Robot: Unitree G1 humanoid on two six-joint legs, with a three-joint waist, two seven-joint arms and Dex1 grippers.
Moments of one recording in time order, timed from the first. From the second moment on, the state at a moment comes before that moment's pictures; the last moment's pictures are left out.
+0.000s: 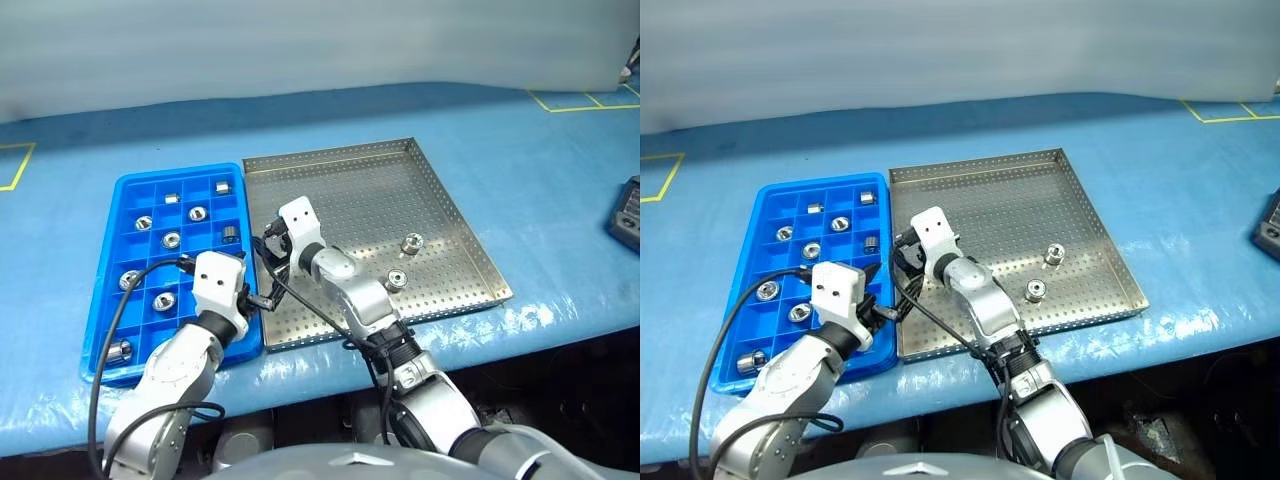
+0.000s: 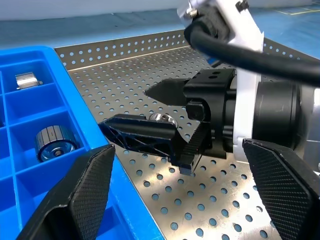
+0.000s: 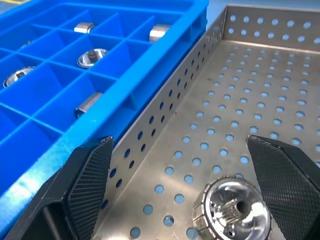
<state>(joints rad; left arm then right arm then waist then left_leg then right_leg) 0.21 0.24 -0.12 -0.79 -0.28 0.71 -0.12 -0.52 0.15 0.29 0.30 0.04 0.42 0.23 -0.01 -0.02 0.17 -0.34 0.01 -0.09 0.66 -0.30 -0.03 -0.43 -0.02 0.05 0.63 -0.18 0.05</state>
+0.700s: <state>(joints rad) 0.20 0.24 -0.12 -0.79 -0.28 0.70 -0.13 -0.53 0.15 0.24 0.41 0.03 0.40 0.18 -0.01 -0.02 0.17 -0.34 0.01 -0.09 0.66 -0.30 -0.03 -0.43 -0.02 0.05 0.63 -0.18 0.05</state>
